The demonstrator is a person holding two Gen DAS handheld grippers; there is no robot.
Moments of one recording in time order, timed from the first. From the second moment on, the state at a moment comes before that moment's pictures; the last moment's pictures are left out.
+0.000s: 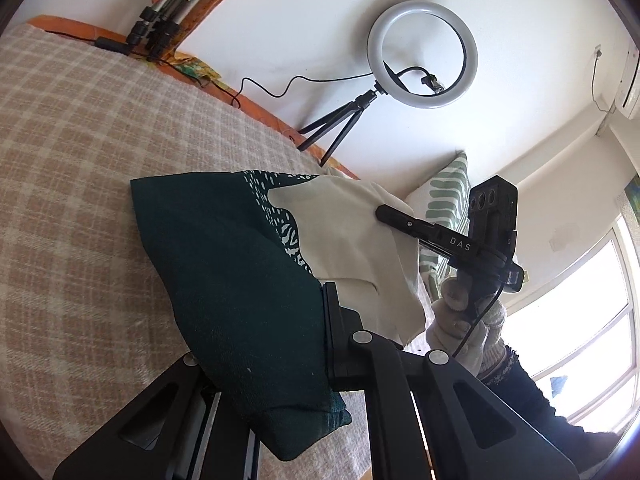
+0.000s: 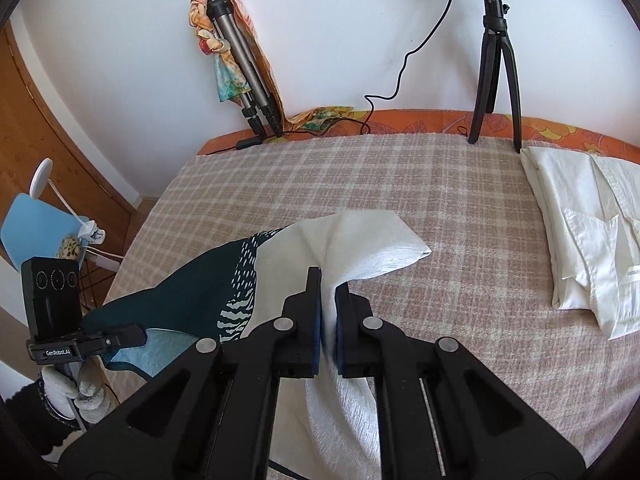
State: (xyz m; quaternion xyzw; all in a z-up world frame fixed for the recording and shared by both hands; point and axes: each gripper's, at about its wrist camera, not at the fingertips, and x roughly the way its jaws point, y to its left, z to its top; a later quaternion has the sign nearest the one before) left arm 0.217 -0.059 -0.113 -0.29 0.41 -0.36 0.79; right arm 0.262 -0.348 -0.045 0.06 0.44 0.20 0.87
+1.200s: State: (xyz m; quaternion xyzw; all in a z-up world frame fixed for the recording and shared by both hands) left arm 0.352 -0.385 -0.128 -0.18 0.42 -0.43 0.78; right arm 0.395 -0.665 -0.046 0.02 0.42 0.01 0.91
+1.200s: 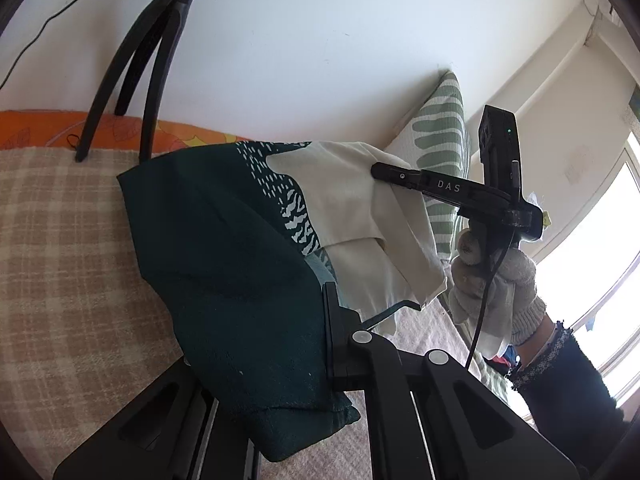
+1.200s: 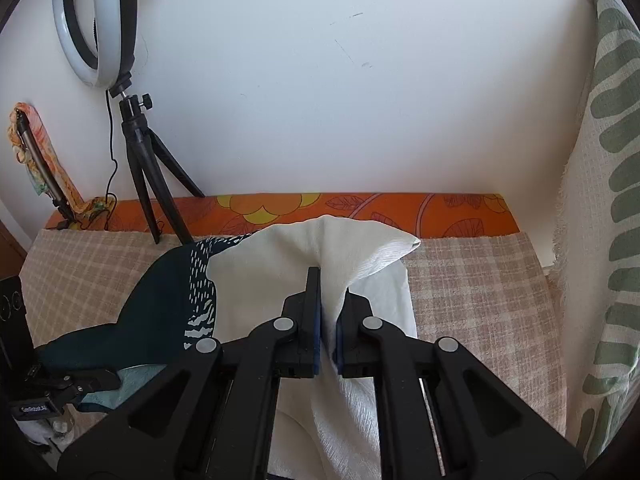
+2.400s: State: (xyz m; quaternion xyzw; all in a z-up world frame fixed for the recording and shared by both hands) left arm 0.259 -0.309 -0.053 -0.05 0.41 -0.38 0.83; right arm 0.277 -0.656 0.022 0.03 0.38 -0.10 0.92
